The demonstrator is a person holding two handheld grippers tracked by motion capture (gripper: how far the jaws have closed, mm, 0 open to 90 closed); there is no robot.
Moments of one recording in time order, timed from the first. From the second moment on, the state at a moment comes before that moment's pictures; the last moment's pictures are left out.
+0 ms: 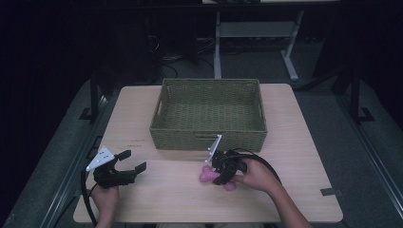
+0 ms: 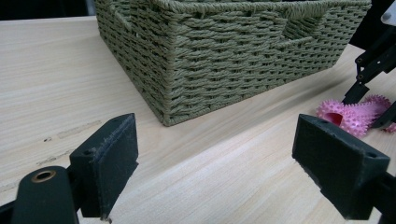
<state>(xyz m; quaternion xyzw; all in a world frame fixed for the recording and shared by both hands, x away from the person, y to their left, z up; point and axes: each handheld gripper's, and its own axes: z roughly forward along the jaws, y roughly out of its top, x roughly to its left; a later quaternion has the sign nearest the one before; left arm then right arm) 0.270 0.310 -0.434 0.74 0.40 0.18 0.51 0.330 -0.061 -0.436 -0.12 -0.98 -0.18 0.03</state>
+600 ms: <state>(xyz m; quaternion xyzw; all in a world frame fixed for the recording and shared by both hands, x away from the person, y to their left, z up) 0.269 0.311 -0.433 0.74 0.40 0.18 0.52 0.338 -0.070 -0.399 -0.08 -0.98 -0.19 0.05</state>
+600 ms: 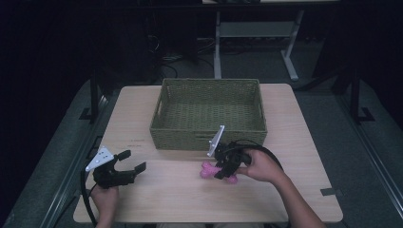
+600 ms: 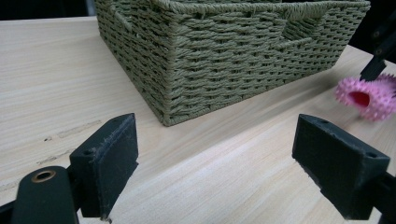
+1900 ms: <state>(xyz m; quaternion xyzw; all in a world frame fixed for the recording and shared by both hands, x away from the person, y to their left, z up) 0.270 0.310 -0.434 0.74 0.40 0.18 0.51 0.379 -0.087 -0.333 -0.07 -0.97 -0.22 0.05</state>
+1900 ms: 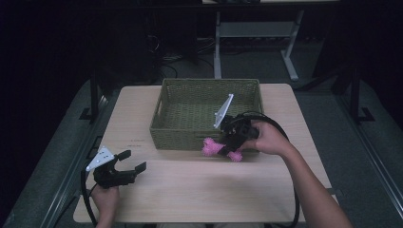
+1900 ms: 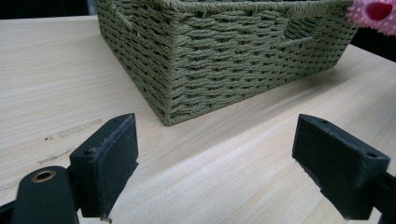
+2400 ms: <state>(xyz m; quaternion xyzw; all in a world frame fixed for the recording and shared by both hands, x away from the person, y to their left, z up) 0.270 0.310 -0.434 0.74 0.40 0.19 0.51 0.391 -0.090 -0.315 -0.07 -0.97 -0.23 0.04</state>
